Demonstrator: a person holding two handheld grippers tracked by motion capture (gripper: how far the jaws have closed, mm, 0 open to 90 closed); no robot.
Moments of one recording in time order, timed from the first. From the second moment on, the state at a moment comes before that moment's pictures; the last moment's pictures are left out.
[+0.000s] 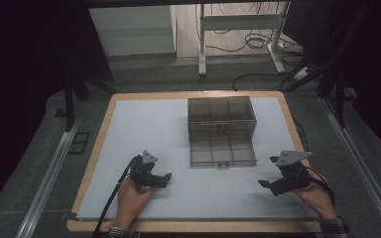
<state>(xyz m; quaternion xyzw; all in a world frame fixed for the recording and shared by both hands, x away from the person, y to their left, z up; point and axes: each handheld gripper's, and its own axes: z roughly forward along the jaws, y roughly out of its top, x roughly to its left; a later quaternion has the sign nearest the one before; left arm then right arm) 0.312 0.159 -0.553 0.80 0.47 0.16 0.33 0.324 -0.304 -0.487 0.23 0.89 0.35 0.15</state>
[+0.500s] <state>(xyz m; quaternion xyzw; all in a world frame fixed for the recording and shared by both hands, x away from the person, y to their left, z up) 0.312 0.159 -0.553 0.80 0.47 0.16 0.33 0.307 -0.319 -0.494 0.25 0.88 0.37 0.15</state>
